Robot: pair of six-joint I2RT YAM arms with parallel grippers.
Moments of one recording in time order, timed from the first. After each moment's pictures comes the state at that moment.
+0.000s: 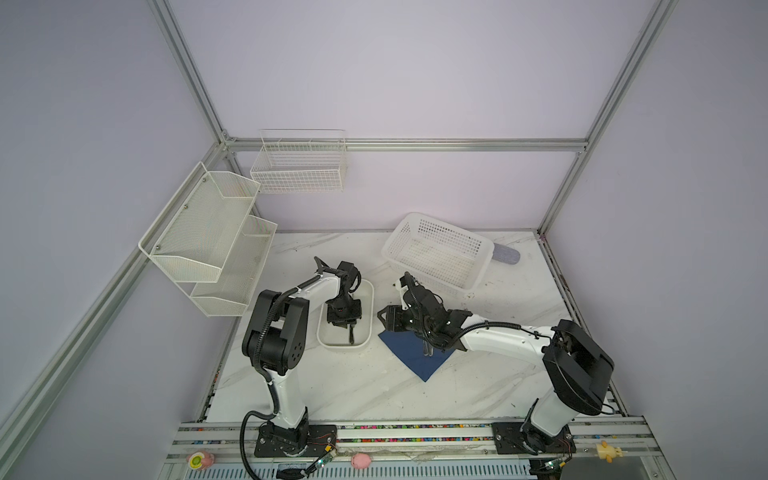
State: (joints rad) left arm -0.28 1.89 1.26 -0.90 0.08 -0.39; right arm 0.93 1.66 1.03 0.03 -0.02 0.76
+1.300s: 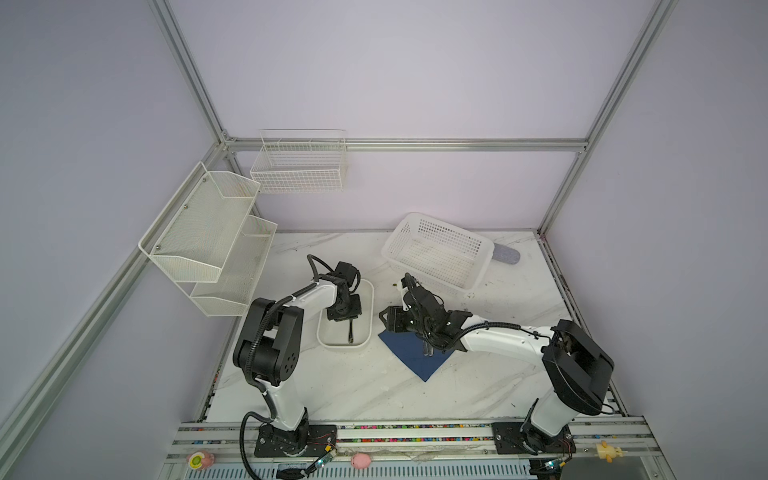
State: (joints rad) left arm -0.28 1.78 1.15 -0.69 -0.02 -0.46; right arm 0.93 1.66 1.02 0.02 0.00 0.76
